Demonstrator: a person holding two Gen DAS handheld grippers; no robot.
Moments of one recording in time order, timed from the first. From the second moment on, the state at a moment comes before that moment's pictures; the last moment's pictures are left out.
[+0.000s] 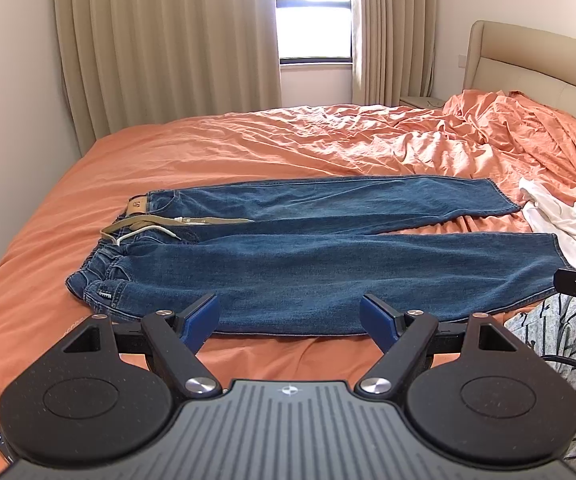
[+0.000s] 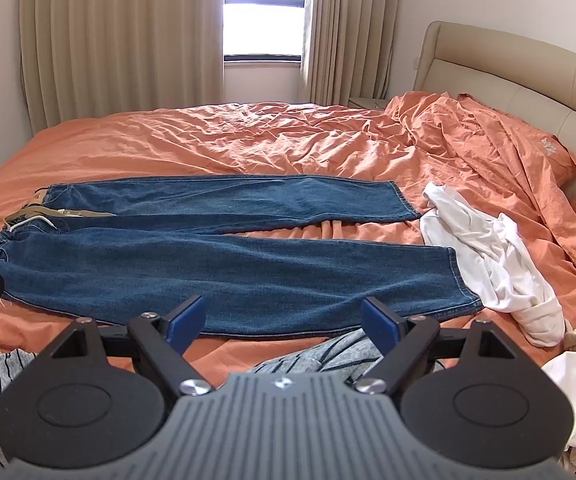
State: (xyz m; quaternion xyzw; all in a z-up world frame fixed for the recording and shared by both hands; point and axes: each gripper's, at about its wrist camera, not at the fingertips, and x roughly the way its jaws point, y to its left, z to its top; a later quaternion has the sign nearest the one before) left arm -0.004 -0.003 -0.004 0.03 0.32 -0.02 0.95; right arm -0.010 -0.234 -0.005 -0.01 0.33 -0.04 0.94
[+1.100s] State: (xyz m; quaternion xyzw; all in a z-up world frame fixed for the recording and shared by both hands) left arm -0.010 0.008 -0.013 0.03 0.32 -0.01 0.95; right arm -0.008 -0.233 -0.009 -0.01 0.33 -0.03 0.94
